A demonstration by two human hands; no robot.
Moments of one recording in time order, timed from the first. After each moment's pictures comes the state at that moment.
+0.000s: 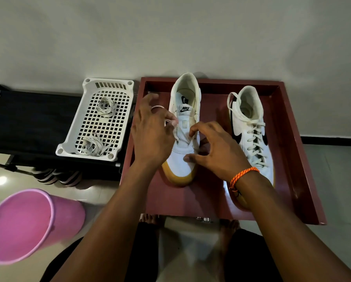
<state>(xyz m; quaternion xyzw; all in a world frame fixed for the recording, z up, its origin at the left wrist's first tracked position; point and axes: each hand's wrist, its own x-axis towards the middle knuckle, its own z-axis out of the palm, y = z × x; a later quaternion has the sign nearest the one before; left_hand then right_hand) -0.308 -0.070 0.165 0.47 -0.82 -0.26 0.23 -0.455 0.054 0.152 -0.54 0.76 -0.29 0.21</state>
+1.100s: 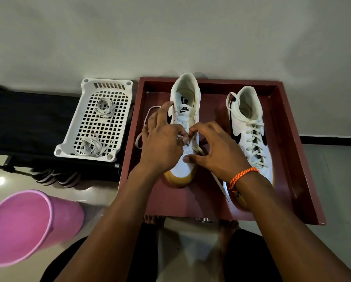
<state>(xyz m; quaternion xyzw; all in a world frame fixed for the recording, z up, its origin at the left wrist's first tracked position) -0.313 -0.058 0.161 0.41 -0.87 -0.26 0.10 -0.457 0.054 0.150 -0.55 0.76 -0.28 0.20</state>
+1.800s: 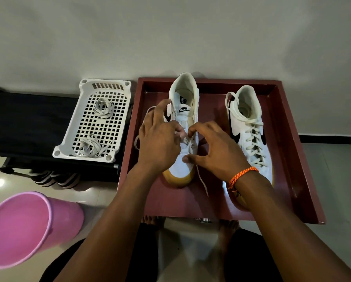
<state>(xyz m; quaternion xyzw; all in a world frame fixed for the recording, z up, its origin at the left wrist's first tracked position) -0.313 -0.060 0.161 0.42 -0.86 -0.25 0.13 -0.458 0.054 0.148 -0.55 0.76 -0.28 0.20</state>
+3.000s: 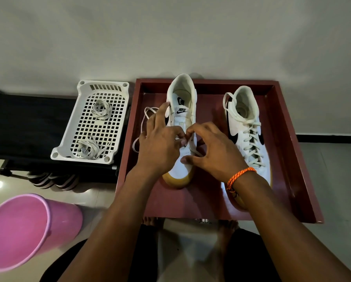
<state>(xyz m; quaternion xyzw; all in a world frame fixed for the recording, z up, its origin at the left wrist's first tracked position) -0.314 -0.056 0.155 0.39 -0.88 -0.26 0.09 -0.458 0.054 0.147 -0.56 0.76 -0.28 0.19</state>
